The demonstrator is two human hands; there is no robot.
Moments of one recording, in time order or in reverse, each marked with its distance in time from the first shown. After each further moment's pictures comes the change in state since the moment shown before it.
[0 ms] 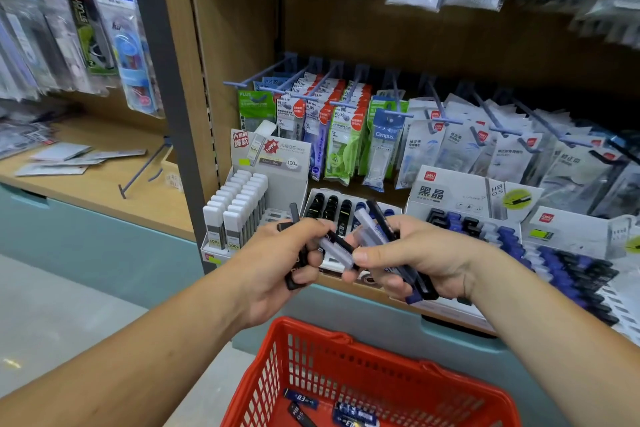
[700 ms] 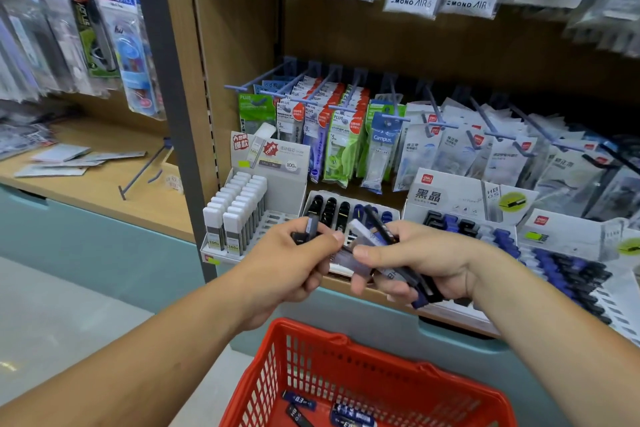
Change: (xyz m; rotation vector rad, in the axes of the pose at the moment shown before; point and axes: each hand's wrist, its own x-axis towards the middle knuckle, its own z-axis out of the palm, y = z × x) left_hand -0.013 0.002 0.003 0.434 -0.071 0.106; right_hand -0.007 -0.005 0.000 -0.108 -0.081 0.049
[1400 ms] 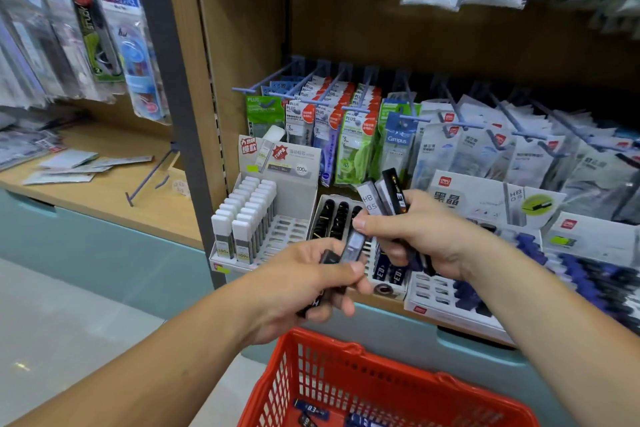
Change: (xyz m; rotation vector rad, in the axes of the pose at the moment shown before) left_hand 0.010 -0.007 -0.010 -0.129 -0.256 -0.170; right_hand 0.034 -0.013 -0.006 -0.021 0.413 -0.210
